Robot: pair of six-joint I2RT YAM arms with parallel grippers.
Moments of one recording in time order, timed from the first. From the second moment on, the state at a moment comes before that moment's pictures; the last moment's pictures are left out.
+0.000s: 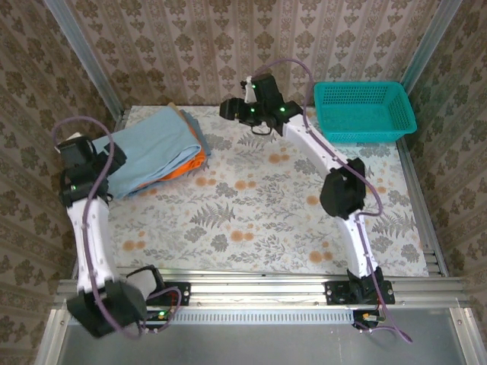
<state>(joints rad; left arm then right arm) 0.27 1.01 1.10 -0.65 -0.03 -0.33 0.48 2.21 2.18 -0.50 -0.40 0.62</state>
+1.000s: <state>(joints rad) 0.15 1.46 0.58 -0.02 -0.13 -0.77 0.36 1.52 1.08 -0.19 -0.40 0.68</state>
